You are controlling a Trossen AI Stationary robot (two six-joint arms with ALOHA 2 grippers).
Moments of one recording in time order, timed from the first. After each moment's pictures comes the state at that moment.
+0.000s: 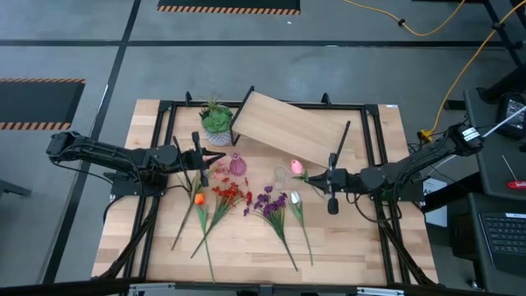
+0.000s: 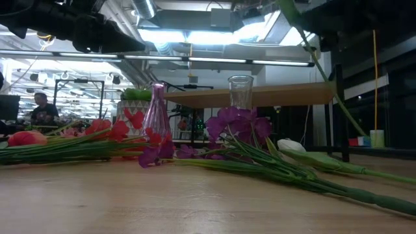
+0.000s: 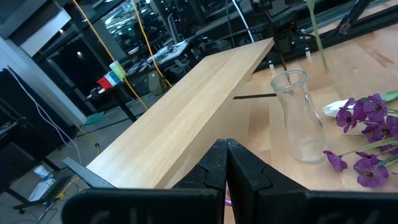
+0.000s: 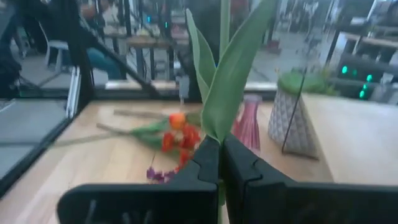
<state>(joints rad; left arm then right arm) -0.07 0.73 0.30 0.29 -0.42 0.38 0.40 0.98 0.35 0.56 0.49 0.01</state>
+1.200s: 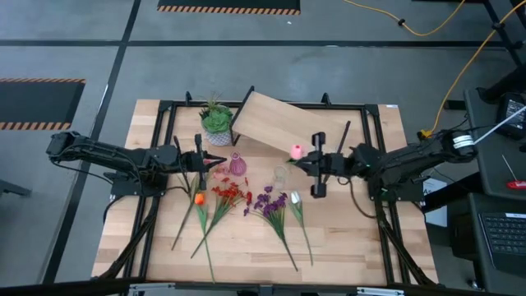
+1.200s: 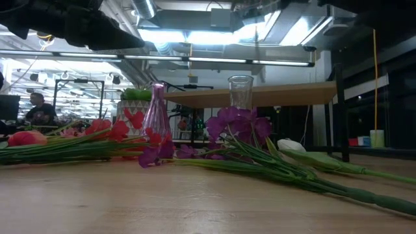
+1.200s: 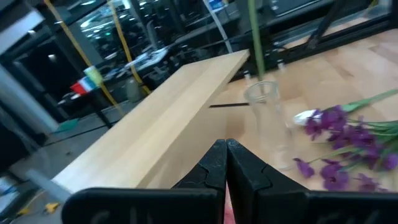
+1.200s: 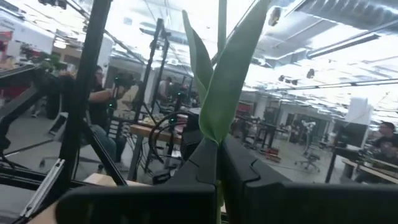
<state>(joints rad) -0.07 0.73 0.30 0.29 -0.31 0.34 0.12 1.24 0.57 1.02 0.06 -0.27</state>
